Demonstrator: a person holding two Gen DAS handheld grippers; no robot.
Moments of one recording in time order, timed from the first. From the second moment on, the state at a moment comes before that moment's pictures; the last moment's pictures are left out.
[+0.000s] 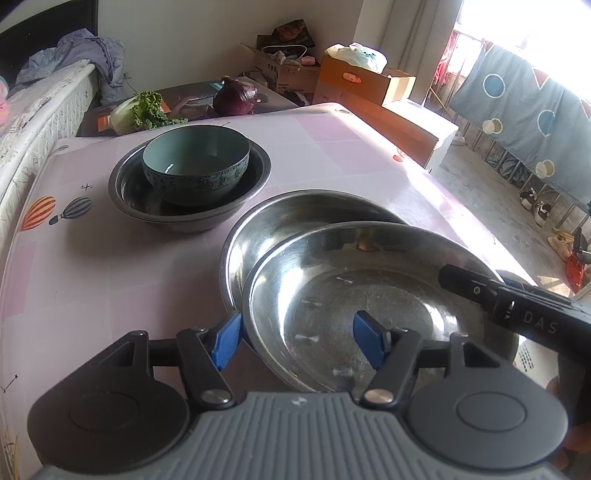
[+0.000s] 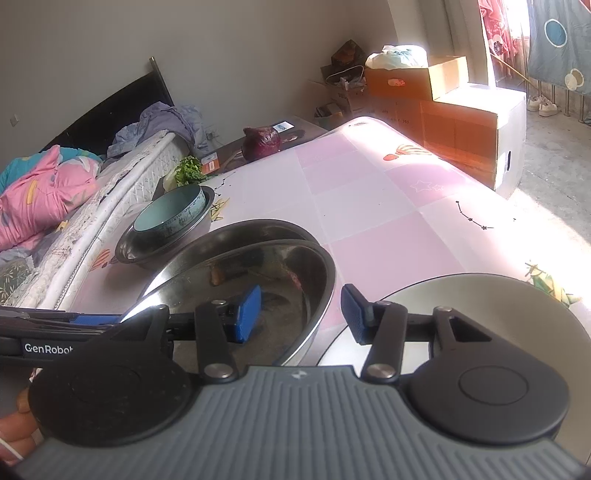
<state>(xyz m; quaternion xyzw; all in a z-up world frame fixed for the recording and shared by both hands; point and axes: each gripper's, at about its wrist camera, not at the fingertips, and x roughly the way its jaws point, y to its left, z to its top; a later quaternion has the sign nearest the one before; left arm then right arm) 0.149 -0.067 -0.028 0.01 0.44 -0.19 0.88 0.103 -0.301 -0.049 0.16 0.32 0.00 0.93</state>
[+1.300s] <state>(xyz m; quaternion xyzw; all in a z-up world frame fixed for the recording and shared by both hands) 0.070 -0.171 -0.053 0.03 0.43 -0.32 0.85 -0.025 -0.466 -0.069 0.22 0.30 -0.06 0.93</state>
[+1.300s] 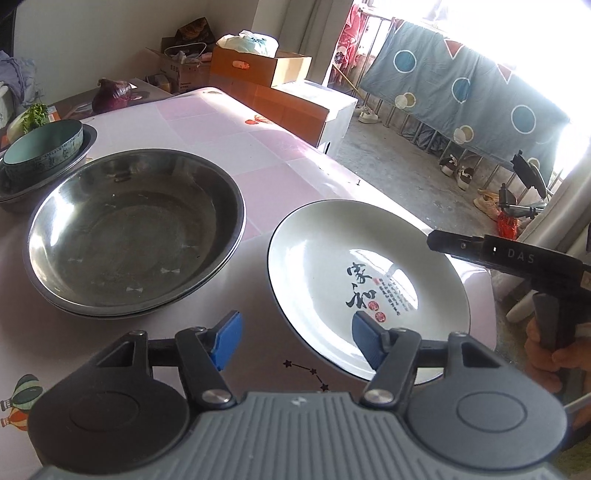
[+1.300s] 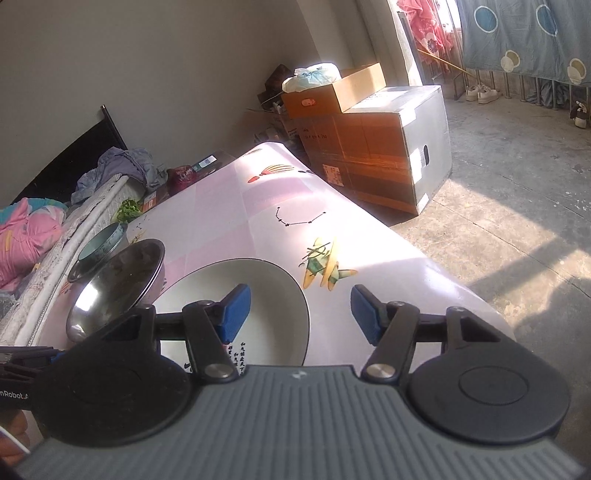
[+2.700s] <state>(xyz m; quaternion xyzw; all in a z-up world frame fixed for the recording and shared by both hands) 0.033 -0.034 -0.050 0.02 0.50 -0.26 0.83 -0.029 -0.309 -0.074 0.23 0.38 0.09 0.89</state>
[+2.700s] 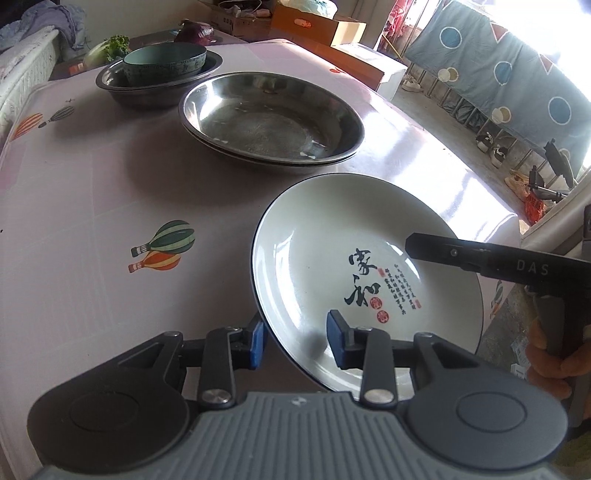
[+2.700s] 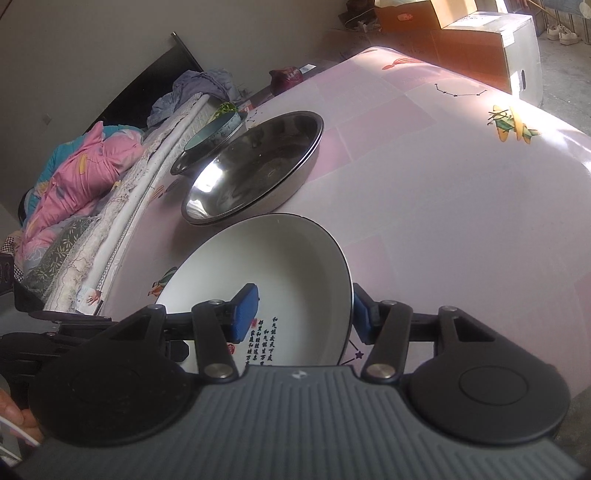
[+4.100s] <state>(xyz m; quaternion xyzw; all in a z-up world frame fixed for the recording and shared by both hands) 0.037 -0.019 -0.056 -0.02 0.49 -0.27 0.83 -0.016 -0.297 -0.080 0.29 0.37 0.12 0.87</state>
